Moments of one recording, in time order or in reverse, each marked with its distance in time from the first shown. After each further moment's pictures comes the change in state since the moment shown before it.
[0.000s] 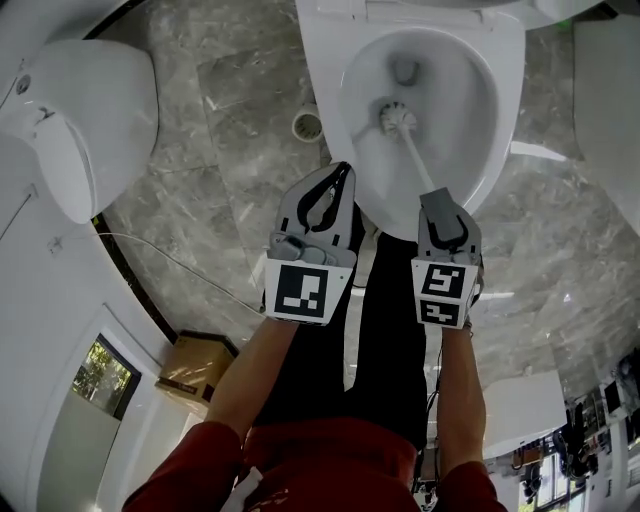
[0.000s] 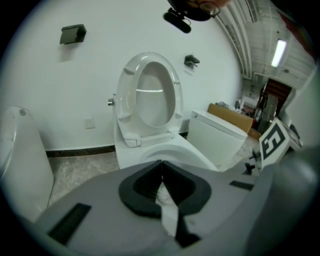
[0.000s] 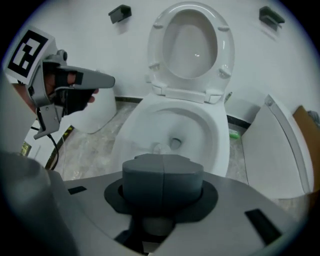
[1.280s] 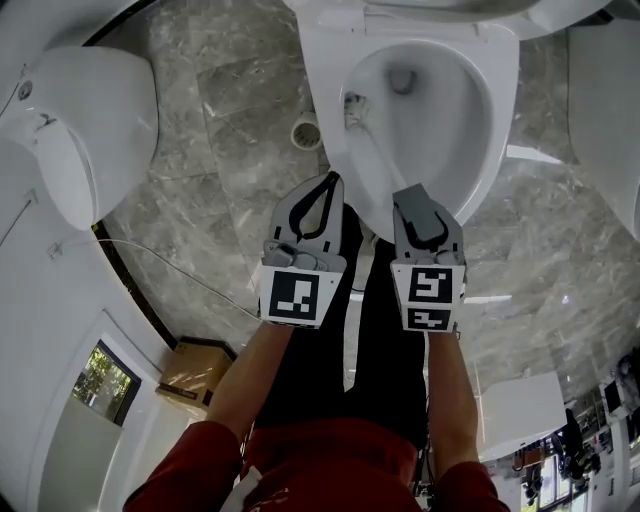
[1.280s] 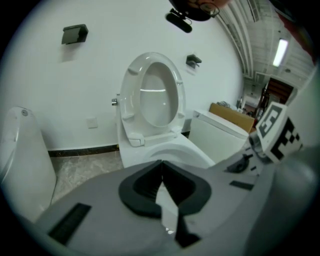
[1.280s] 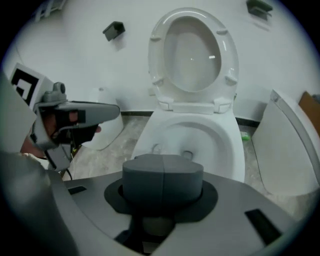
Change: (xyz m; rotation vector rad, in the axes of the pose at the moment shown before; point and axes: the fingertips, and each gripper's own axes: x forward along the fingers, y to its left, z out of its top) left arm -0.006 0.013 0.000 0.000 0.006 0.016; right arm -0.006 0.031 0.055 0.116 -0.093 0.114
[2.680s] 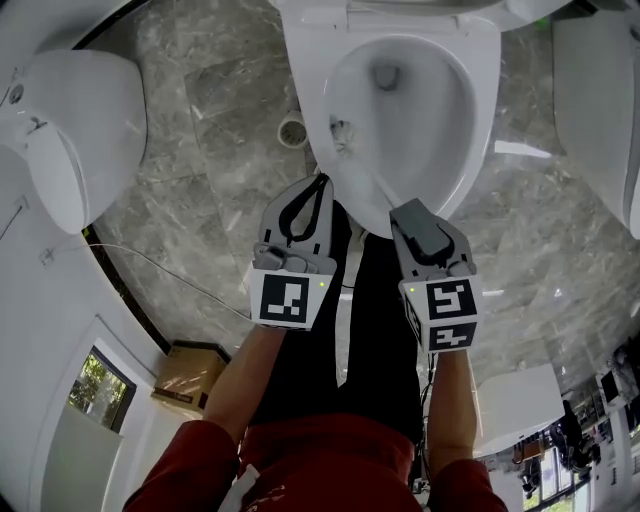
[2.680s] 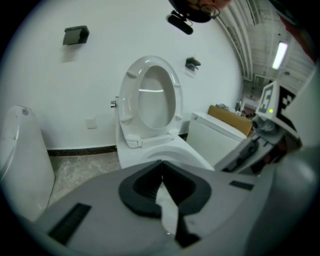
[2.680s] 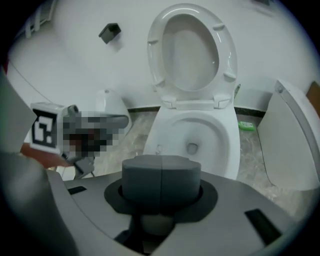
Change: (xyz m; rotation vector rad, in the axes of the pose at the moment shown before) left arm -0.010 -0.014 0.003 0.001 -0.015 -0.016; right arm -0.054 -0.001 -0.001 0.028 0.118 0.115
